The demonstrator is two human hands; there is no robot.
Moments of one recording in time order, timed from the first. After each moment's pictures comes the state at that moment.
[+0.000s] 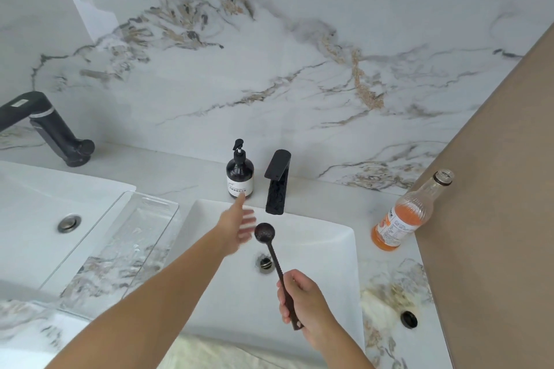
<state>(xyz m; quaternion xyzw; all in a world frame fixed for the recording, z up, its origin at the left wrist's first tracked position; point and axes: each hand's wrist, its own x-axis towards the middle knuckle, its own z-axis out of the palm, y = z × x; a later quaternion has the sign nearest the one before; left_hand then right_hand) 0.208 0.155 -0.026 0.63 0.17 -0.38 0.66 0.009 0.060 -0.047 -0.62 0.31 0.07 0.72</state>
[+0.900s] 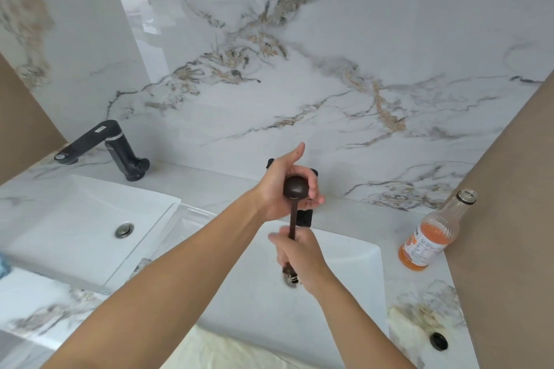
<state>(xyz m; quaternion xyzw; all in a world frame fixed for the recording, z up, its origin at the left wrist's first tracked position) 0.187 0.149 0.147 0.53 -0.14 -0.45 0.71 0.082 0.095 0.055 -0.68 0.14 0.00 0.72</state>
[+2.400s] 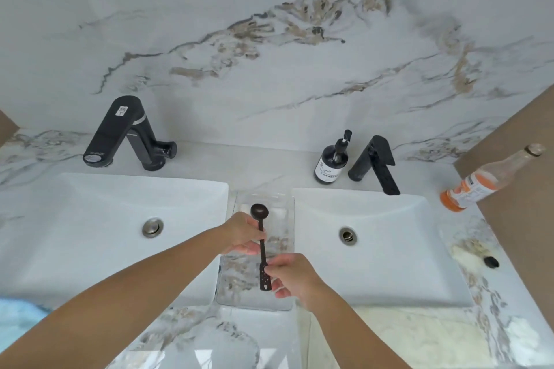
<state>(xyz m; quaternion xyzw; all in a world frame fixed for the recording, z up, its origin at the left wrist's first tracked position) 0.348 0.437 -0.036 0.74 -0.06 -0.53 0.41 0.186 0.358 -0.023 -0.64 0.45 0.16 0.61</state>
